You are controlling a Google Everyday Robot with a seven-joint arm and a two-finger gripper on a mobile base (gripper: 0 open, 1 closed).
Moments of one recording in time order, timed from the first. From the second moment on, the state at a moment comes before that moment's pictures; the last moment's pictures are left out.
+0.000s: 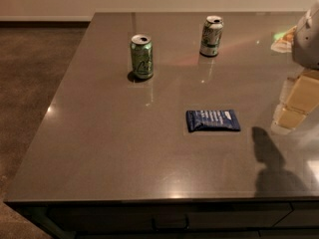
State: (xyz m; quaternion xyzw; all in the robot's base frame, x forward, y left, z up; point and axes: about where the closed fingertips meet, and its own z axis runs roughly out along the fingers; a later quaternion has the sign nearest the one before) arm 0.438 -0.216 0.979 -0.60 0.78 -0.04 0.16
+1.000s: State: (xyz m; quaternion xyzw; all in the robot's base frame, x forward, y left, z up) arm 0.484 -0.217 0.974 -0.57 0.80 -0.03 0.20
